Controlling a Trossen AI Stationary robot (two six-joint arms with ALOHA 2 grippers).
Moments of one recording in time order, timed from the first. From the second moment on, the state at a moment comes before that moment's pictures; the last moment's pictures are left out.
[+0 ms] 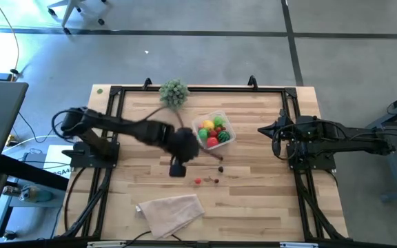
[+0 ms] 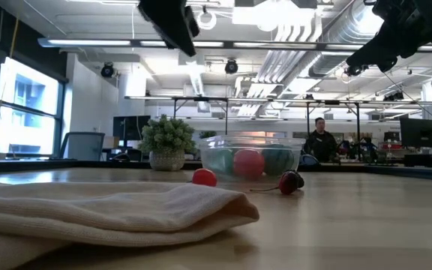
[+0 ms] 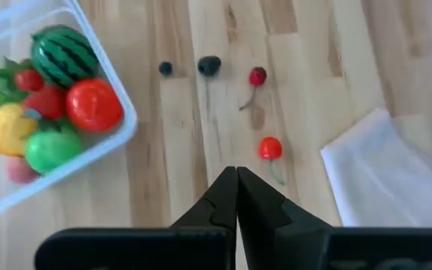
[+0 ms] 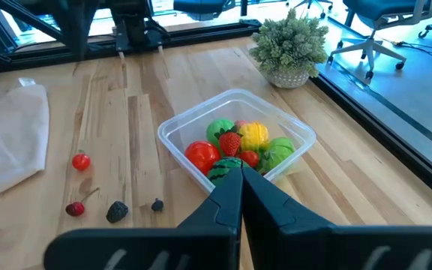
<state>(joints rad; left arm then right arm) -0.02 1.64 1.41 -0.81 -0.01 -0.01 -0.05 0.39 0.48 -0.47 0.20 0.11</state>
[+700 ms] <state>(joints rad) -0.17 1.59 0.82 0.05 -0.08 -0.24 -0.05 0.39 0.48 -0.47 0.20 0.11</state>
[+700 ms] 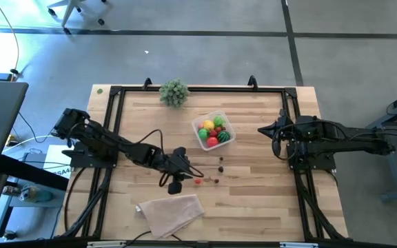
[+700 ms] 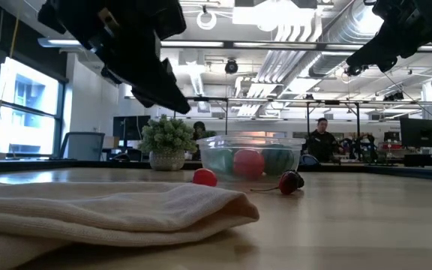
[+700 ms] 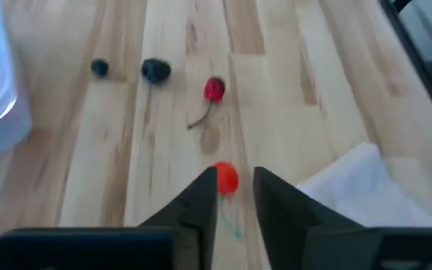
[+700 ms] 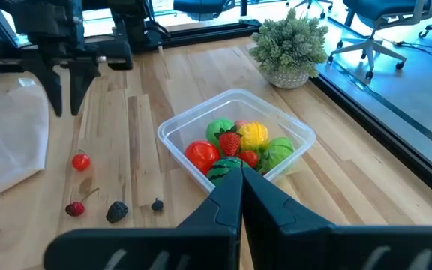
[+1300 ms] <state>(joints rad) -0.17 1.65 0.82 0.13 -0.10 -0.27 -0.05 0.39 0.48 -0.47 0.20 0.11</state>
